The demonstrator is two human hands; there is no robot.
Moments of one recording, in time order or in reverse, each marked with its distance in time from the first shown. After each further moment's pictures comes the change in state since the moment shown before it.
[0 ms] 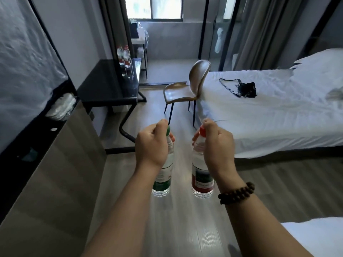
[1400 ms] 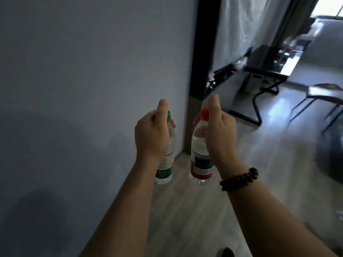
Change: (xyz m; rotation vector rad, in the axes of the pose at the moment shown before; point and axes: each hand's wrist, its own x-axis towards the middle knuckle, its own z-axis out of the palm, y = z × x) left_hand -0.799 0.063 -0.503 0.347 0.823 0.015; right_hand -0.839 -0.167 -0.077 0.249 -0.796 -0.155
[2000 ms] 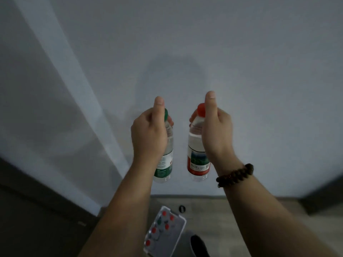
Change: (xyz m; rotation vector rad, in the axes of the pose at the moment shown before) left_hand -0.091 -0.061 -0.347 0.228 0.882 -0.219; right_hand -0.191 -0.082 0.300 0.256 -0.962 -0.048
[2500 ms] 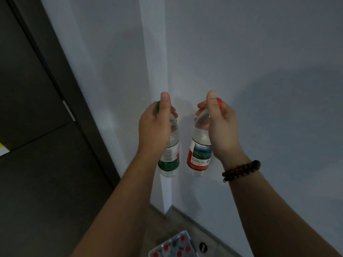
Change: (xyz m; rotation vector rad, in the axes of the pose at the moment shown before) left_hand 0.052 0.002 -0.065 0.089 0.508 -0.086; right_hand 0.075 -0.015 0.117 0.238 -0.524 -0.170
